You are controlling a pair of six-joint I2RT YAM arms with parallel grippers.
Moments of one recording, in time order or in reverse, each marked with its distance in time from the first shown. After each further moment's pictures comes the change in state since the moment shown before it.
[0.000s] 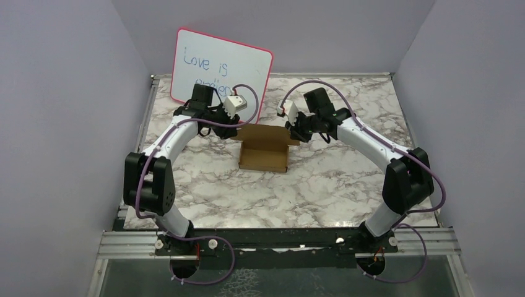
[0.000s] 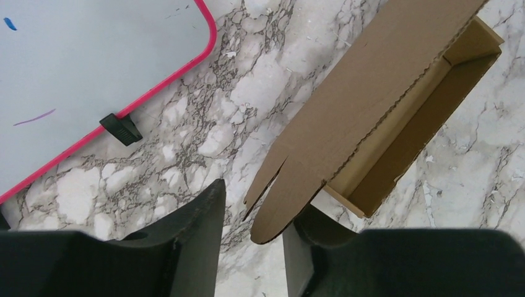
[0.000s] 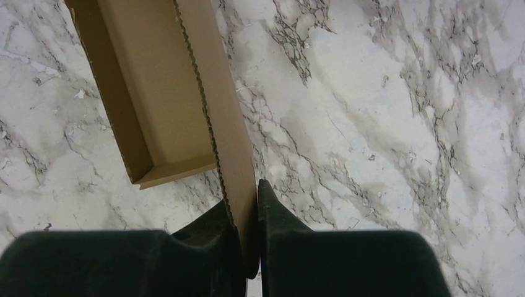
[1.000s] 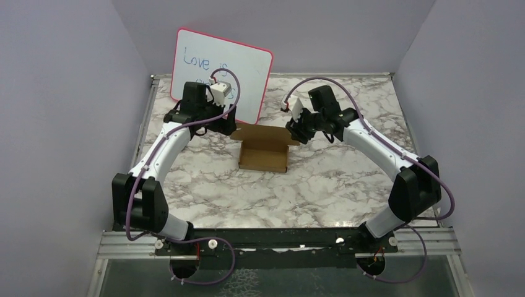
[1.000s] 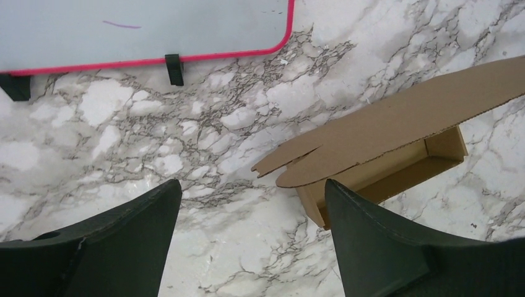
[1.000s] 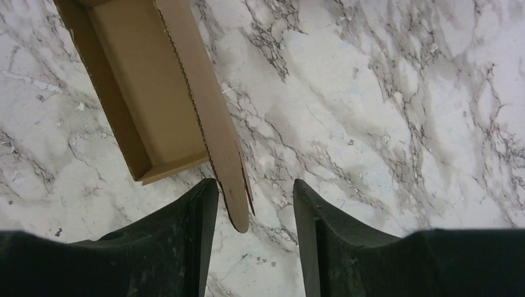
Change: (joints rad) left arm 0.000 -0.178 -0.046 0.034 -0.261 -0.505; right arm 0.000 -0.087 -0.002 -0.004 0.064 0.069
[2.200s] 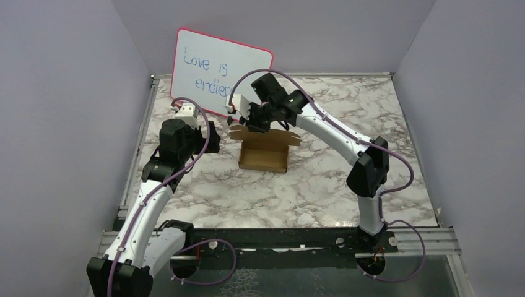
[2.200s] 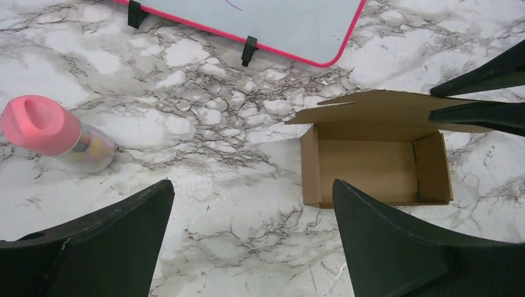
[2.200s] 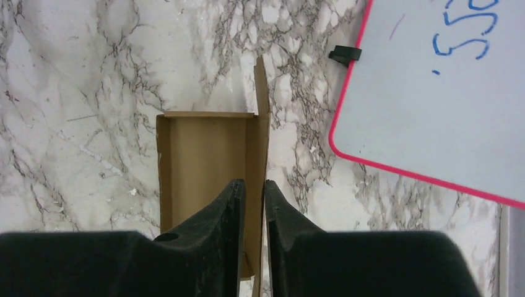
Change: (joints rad) left arm 0.000 -0.556 -0.402 0.130 -0.282 -0.272; right arm 0.271 0.401 0.644 -0.264 0.003 -0.105
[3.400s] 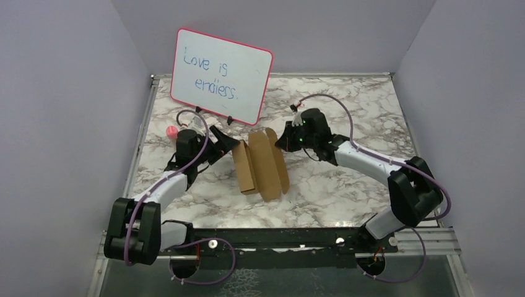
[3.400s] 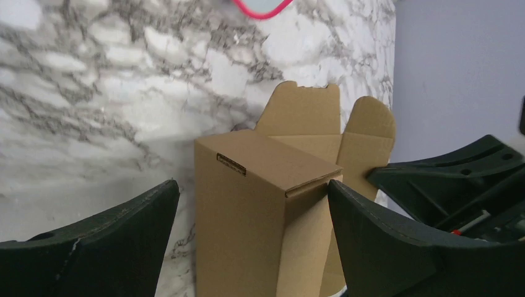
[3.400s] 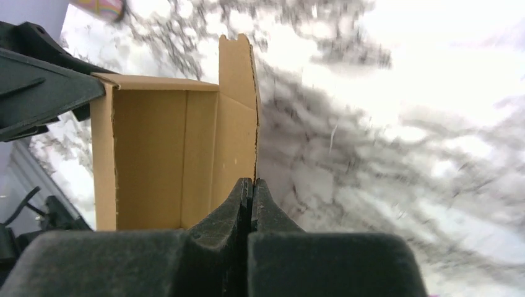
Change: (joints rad) left arm 0.052 0.363 -0.368 0.722 0.384 -0.704; right arm -0.164 -0.419 -1.048 0.870 0.094 1.142
